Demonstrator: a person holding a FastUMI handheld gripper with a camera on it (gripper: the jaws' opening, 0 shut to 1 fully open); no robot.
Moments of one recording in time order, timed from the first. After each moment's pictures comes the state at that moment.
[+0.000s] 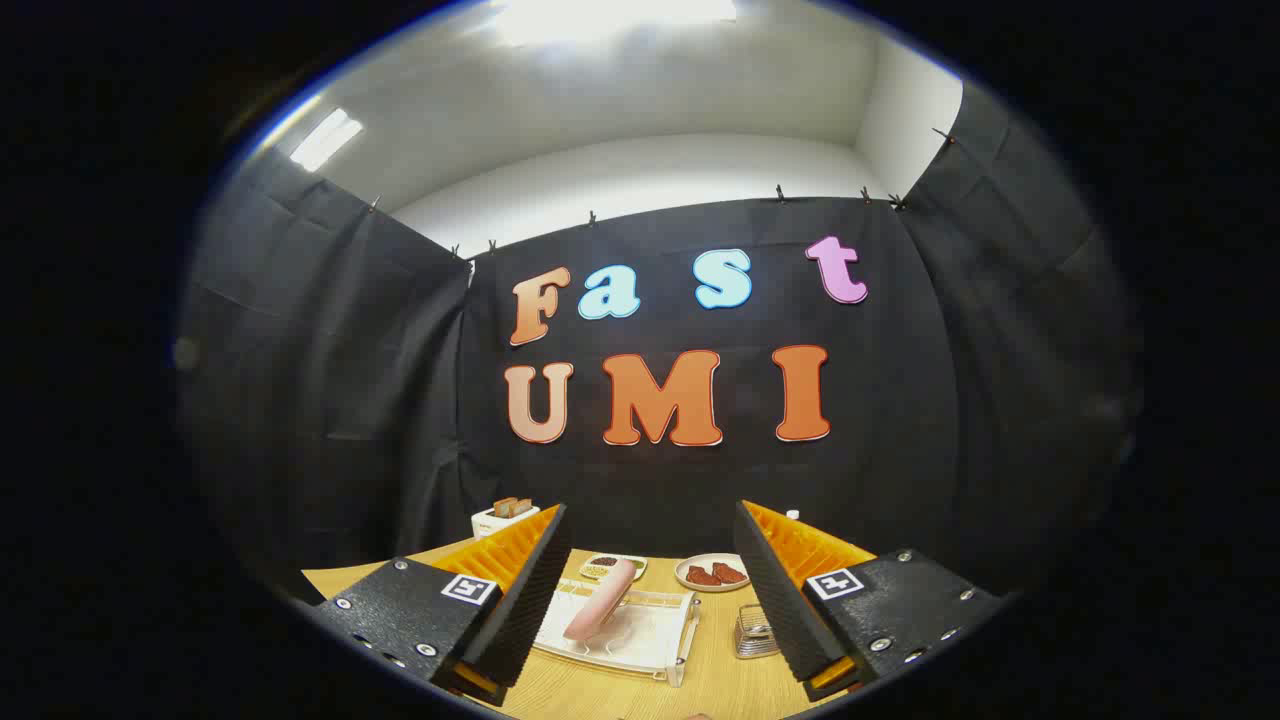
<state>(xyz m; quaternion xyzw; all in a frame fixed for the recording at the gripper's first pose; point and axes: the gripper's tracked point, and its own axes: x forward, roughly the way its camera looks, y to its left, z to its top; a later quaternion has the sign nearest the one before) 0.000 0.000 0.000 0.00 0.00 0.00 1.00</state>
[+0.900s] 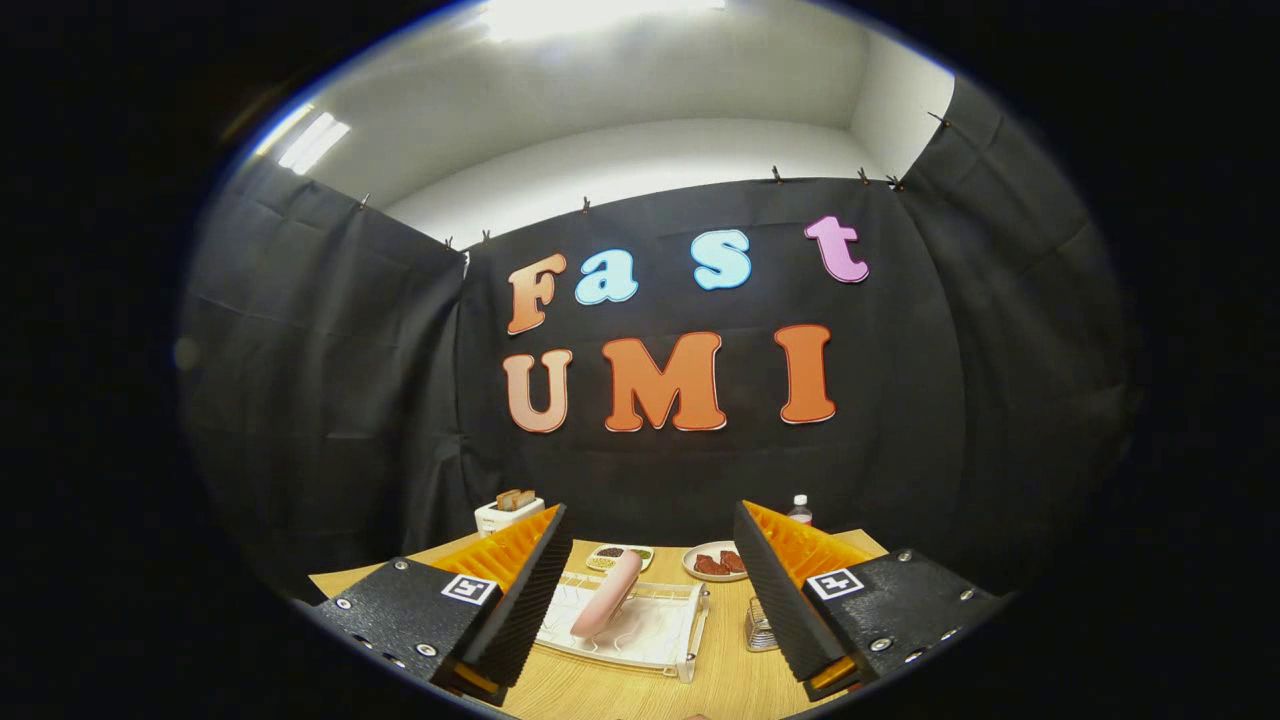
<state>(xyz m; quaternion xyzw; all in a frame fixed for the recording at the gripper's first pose) 0.015 0.001 -0.014 0.01 0.03 0.00 1.00</state>
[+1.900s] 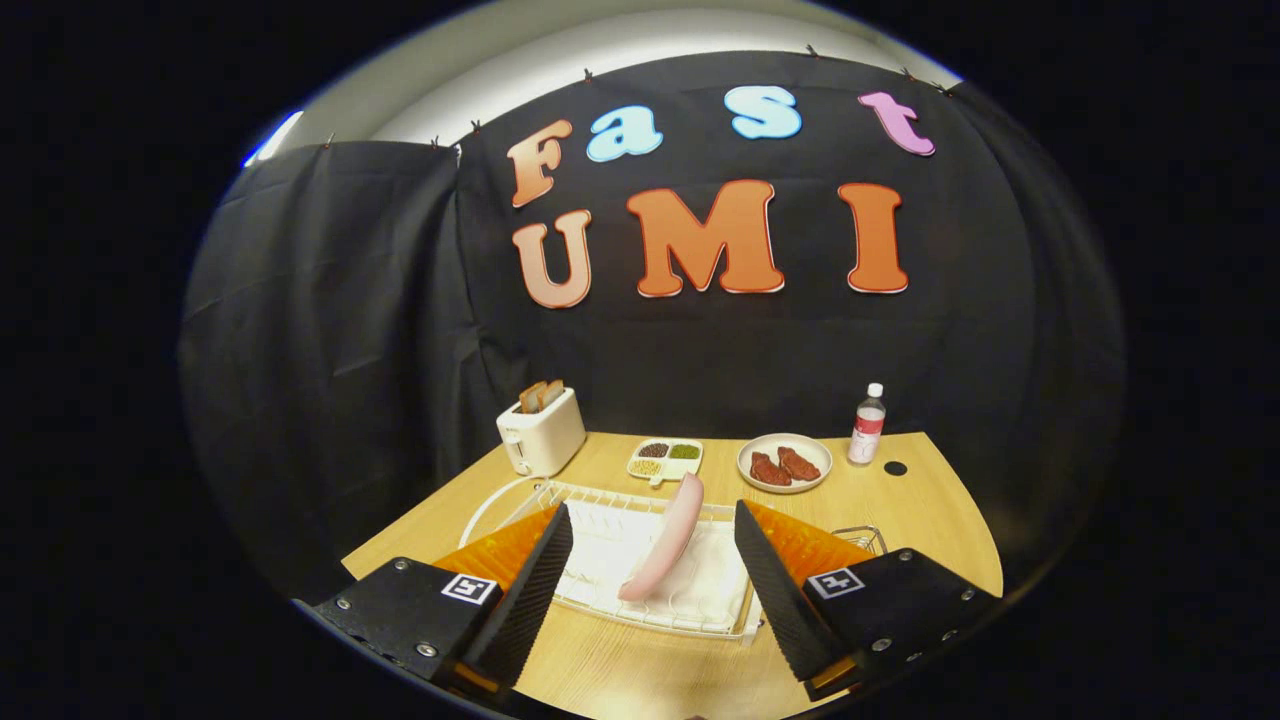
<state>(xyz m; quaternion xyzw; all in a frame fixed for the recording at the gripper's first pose) 0.116 0.057 -0.113 0.03 0.28 0.04 0.96</state>
